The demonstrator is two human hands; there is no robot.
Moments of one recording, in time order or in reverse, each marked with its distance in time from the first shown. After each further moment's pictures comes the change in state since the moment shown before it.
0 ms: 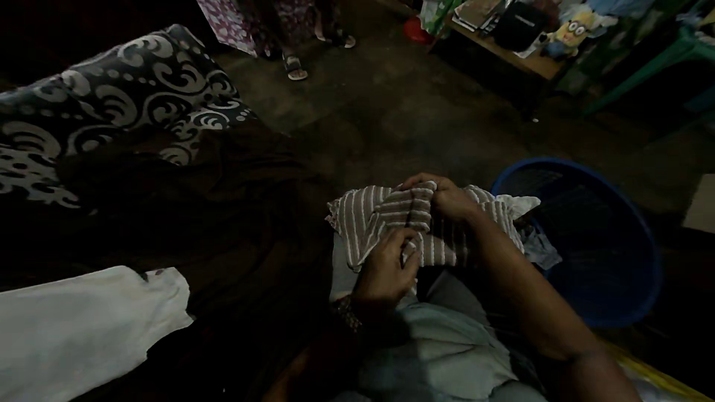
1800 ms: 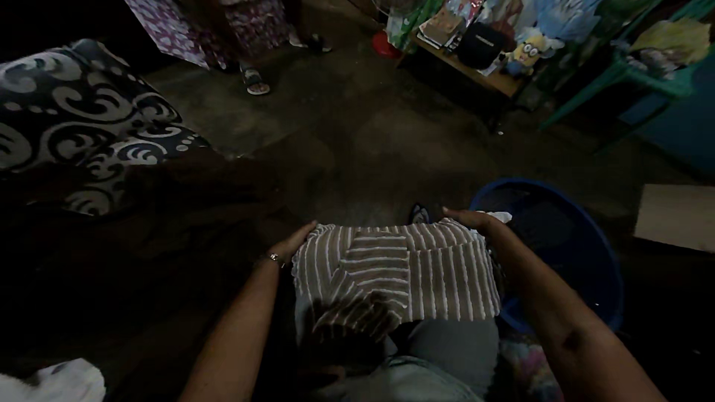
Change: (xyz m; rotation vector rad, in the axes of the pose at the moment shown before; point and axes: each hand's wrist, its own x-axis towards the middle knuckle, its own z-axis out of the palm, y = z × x) left_hand 0.151 -0.175 -0.095 -0.212 -0.201 -0.957; right_hand 0.021 0.124 -0.178 -0.387 -0.057 0.710
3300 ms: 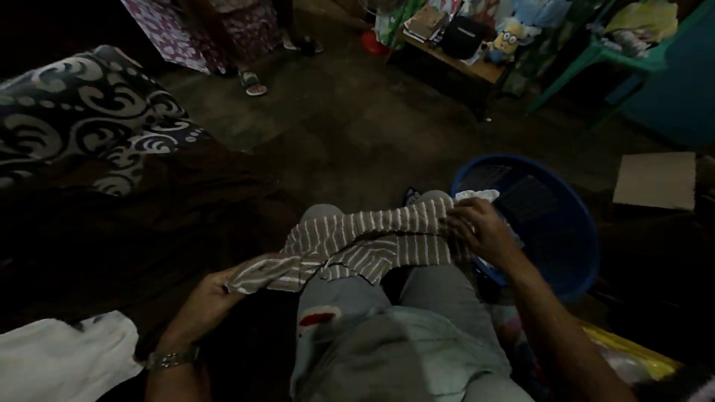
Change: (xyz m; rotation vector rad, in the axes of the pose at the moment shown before) left_hand -0.213 -0.104 -0.030 0.261 0.226 0.780; right_hand -0.189 -0.001 0.112 -0.304 0.825 -0.712
